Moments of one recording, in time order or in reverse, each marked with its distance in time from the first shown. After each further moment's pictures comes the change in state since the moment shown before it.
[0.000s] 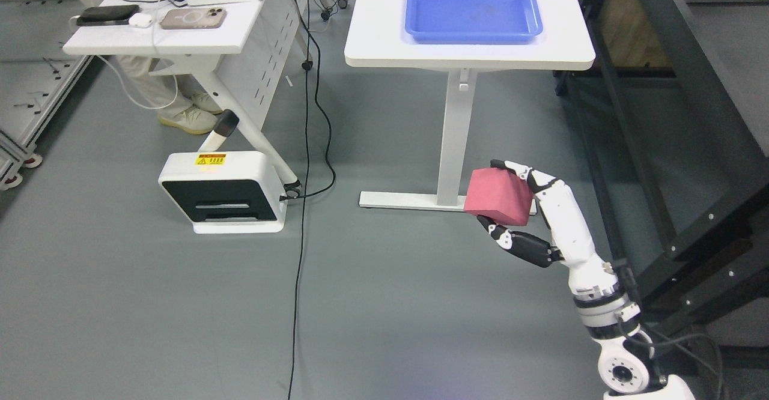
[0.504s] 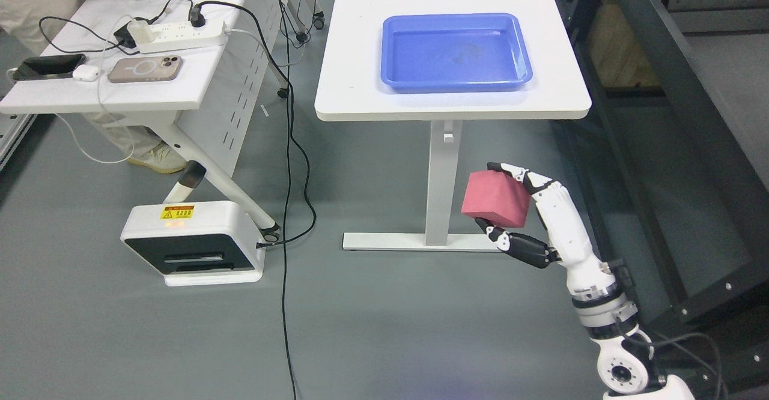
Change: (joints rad) left arm 0.000 0.000 0.000 0.000 0.000 0.000 0.000; right arm 0.001 0.000 0.002 0.001 0.004 0.009 0.014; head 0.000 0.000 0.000
